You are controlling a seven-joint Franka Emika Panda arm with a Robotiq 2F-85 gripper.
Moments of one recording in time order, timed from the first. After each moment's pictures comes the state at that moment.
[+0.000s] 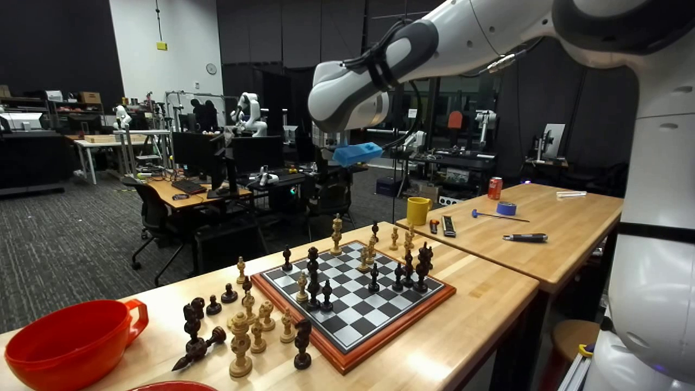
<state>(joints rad) 0.02 0.09 0.09 -1.93 -0.12 2.13 0.01</state>
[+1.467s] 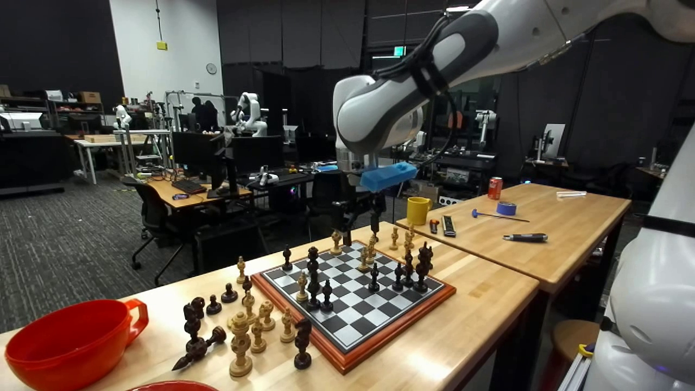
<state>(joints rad) 0.04 -0.15 0.10 -2.30 -0.11 2.13 0.15</state>
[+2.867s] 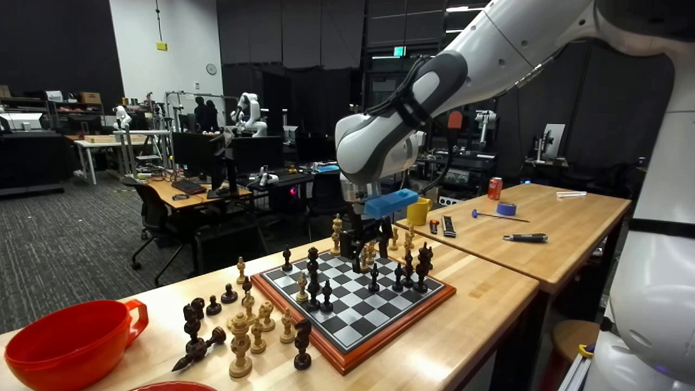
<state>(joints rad) 0.04 -0.02 0.05 -2.31 -0.09 2.14 0.12</state>
